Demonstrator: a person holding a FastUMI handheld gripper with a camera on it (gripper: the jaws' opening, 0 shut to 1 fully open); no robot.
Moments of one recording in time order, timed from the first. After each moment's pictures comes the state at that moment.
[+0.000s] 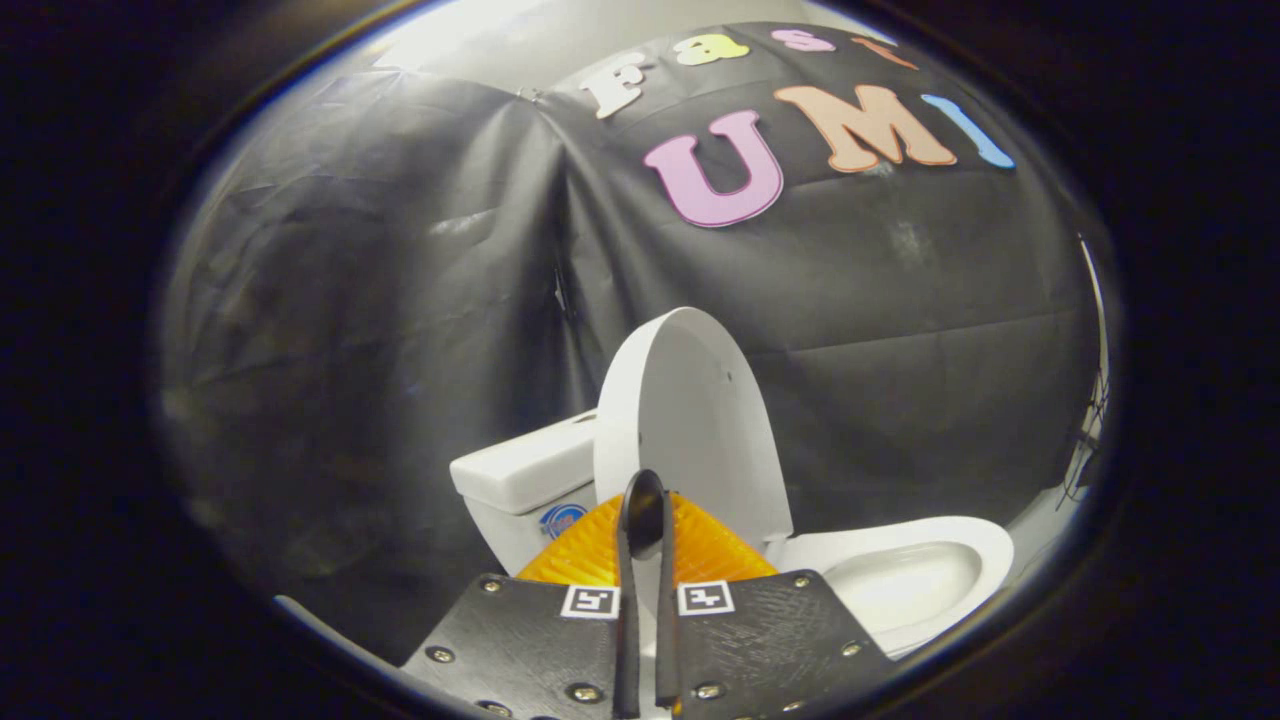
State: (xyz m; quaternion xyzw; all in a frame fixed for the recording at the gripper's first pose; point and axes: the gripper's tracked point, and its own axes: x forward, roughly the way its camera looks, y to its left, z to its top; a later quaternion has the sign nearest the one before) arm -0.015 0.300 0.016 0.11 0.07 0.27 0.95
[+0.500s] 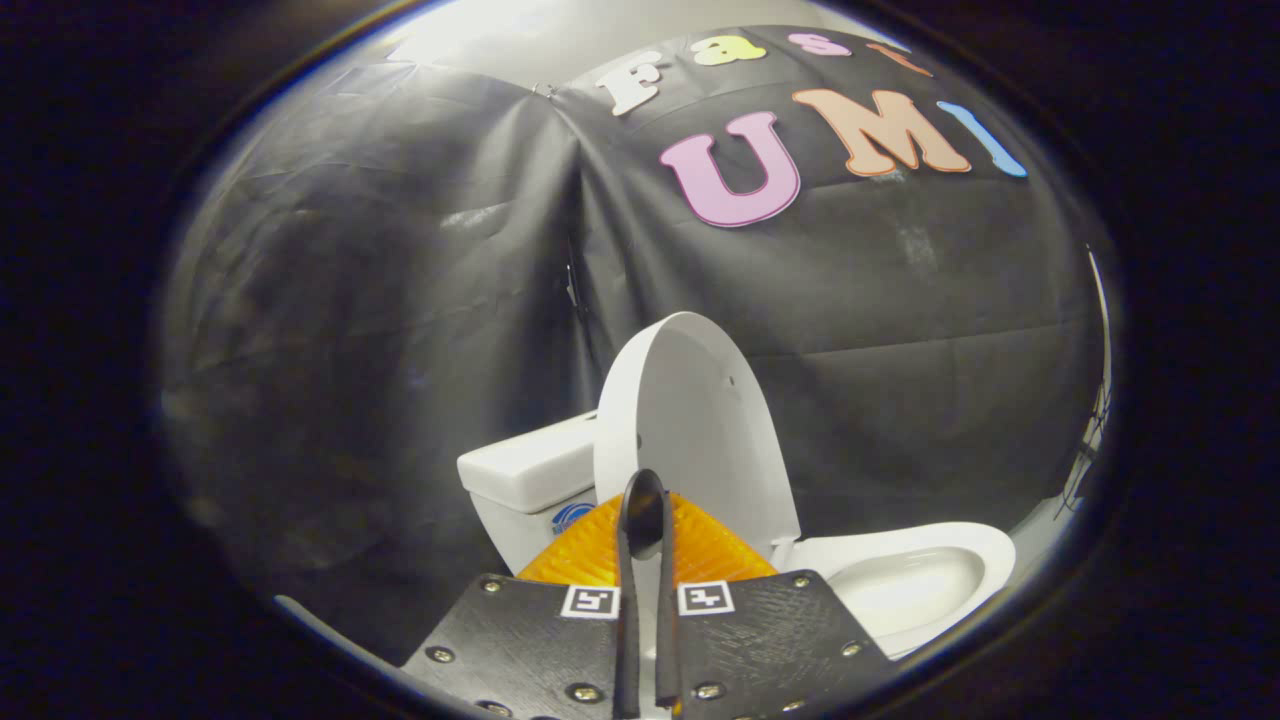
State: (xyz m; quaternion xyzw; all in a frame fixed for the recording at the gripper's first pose) arm -0.016 0.315 0.016 0.11 0.06 0.28 0.95
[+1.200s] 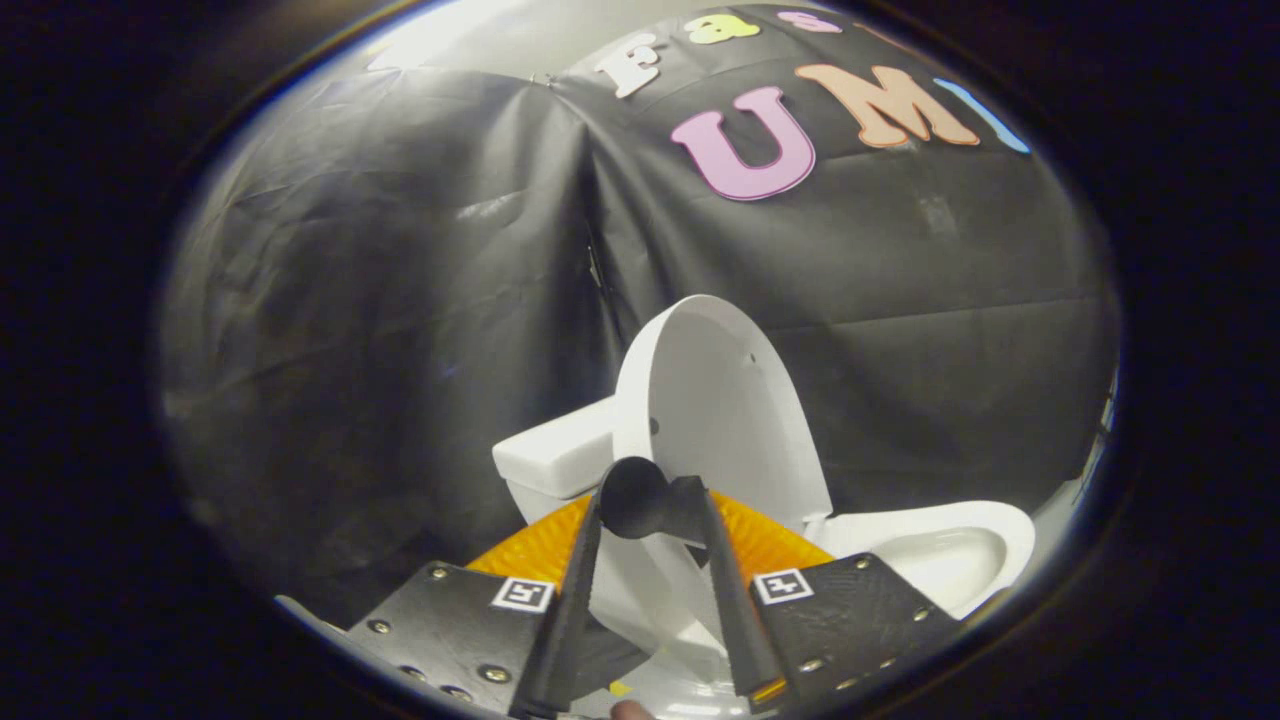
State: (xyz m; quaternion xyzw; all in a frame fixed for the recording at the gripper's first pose) arm -0.033 0.316 0.017 0.12 0.11 0.32 0.93
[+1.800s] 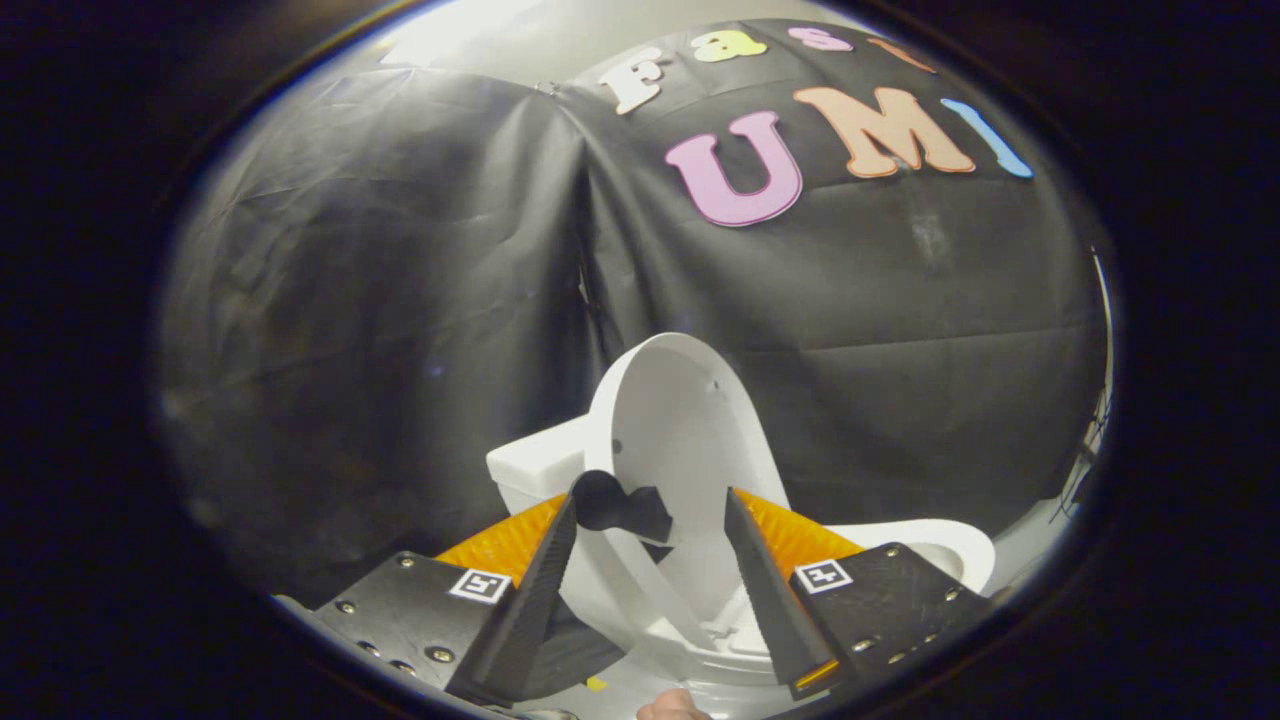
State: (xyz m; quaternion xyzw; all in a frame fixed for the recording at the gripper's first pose) arm -0.044 0.260 0.044 0.11 0.09 0.29 0.95
